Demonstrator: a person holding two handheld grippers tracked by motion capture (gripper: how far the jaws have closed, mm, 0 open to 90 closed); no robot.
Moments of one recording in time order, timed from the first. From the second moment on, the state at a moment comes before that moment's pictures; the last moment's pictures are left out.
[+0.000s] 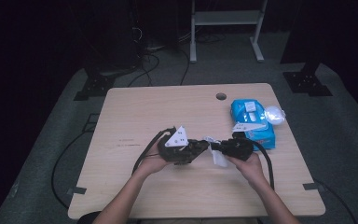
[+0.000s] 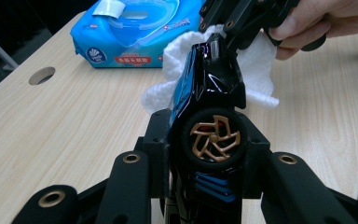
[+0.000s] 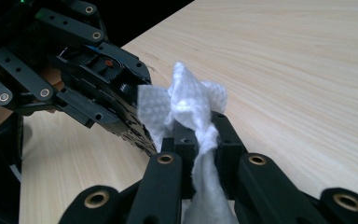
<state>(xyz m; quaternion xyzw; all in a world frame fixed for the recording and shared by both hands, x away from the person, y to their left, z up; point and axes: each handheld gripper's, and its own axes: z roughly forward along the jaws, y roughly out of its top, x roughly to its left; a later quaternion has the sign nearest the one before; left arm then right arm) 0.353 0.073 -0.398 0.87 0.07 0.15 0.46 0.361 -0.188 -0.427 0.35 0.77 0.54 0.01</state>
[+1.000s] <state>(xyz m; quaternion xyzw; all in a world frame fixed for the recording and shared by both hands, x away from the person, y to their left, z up) 0.361 0.082 -0.413 0.85 0.10 0.12 0.51 0.351 -0.171 -0.407 0.33 0.76 0.56 0.03</state>
